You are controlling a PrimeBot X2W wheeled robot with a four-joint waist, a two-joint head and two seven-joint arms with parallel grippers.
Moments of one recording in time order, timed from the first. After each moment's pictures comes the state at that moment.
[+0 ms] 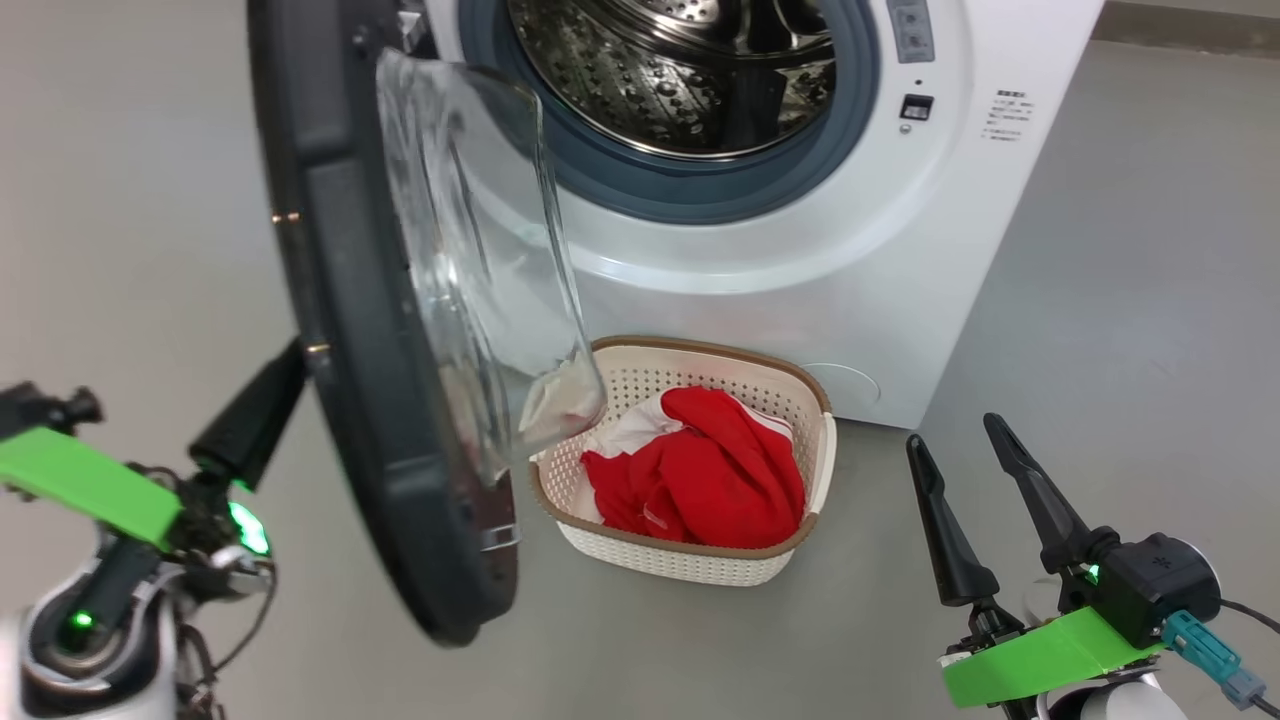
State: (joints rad) left arm -0.41 0.04 0.27 0.15 -1.46 0.01 0.70; right arm -0.03 -0.05 0.08 0.07 0.25 0.12 -0.26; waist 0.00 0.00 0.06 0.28
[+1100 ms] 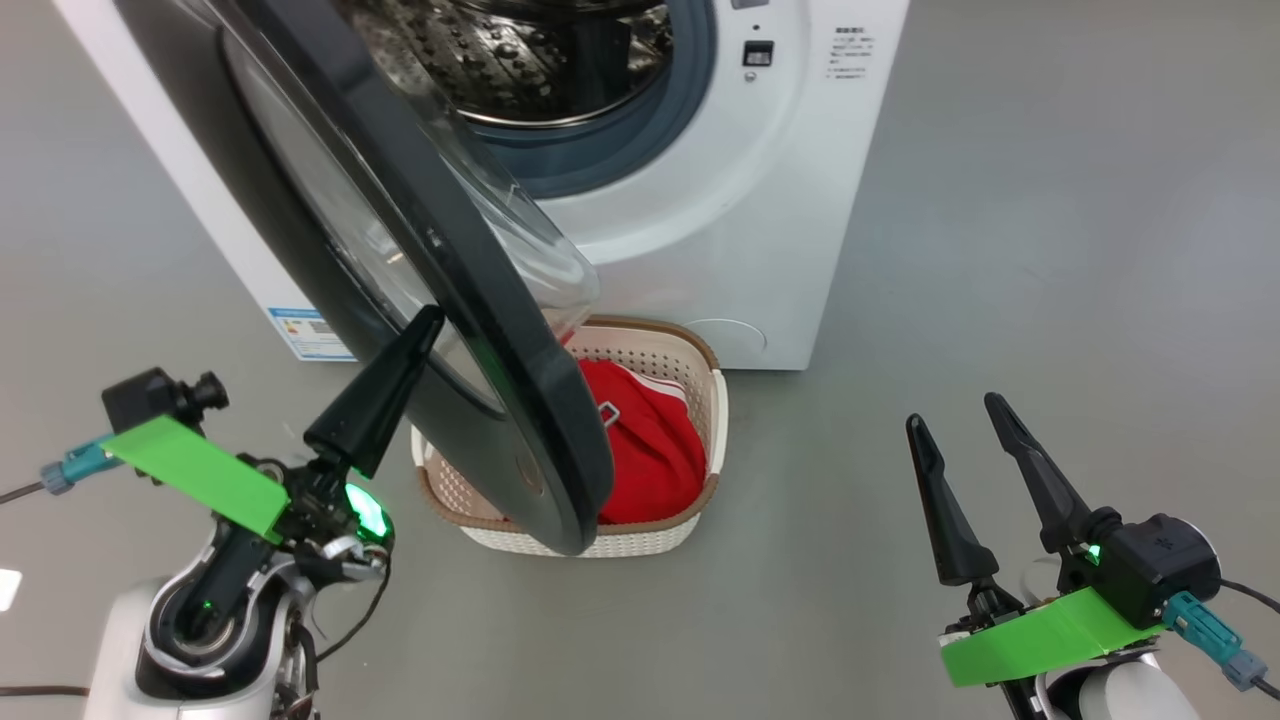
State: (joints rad) left arm -0.39 0.04 0.04 0.12 -1.64 0.00 0.53; right arm -0.06 -0.05 0.08 0.07 0.26 0.12 -0.26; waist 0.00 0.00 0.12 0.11
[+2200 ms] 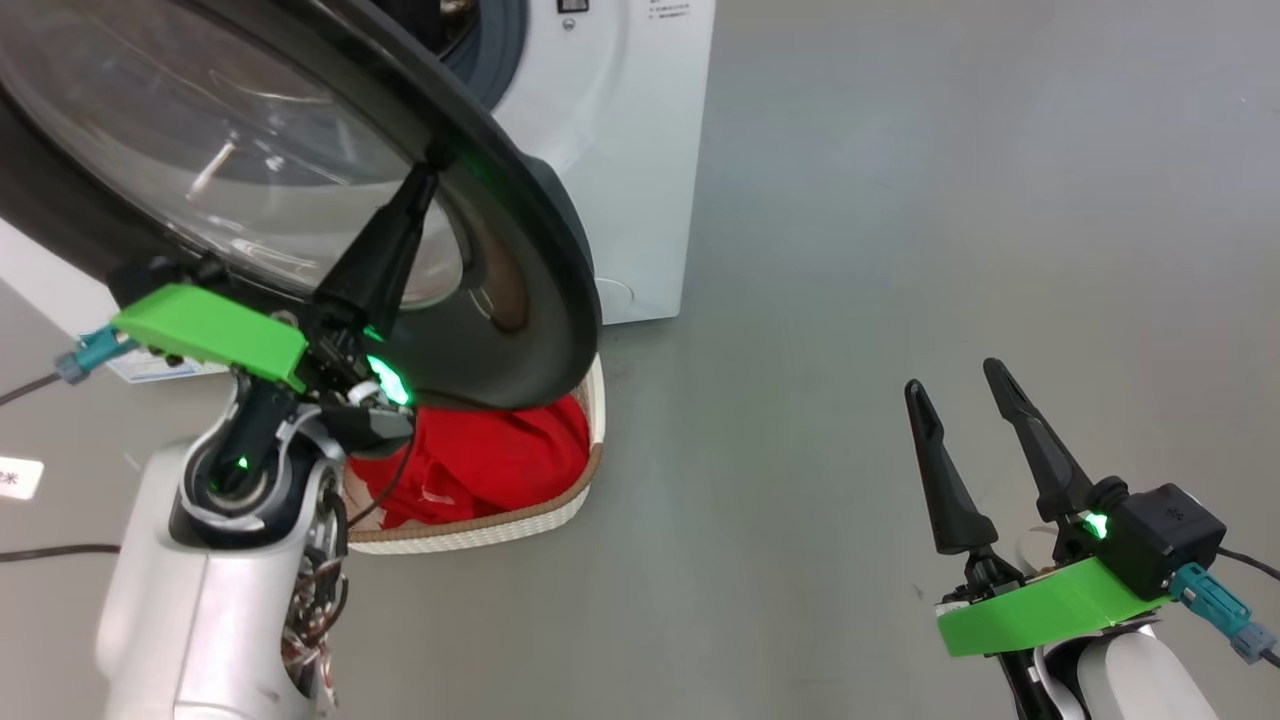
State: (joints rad) left arm -0.66 0.03 -0.05 0.34 -1.71 -0.01 0.34; right arm -0.11 -0.05 0.09 0.07 0.29 0.12 -0.26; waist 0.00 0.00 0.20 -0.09
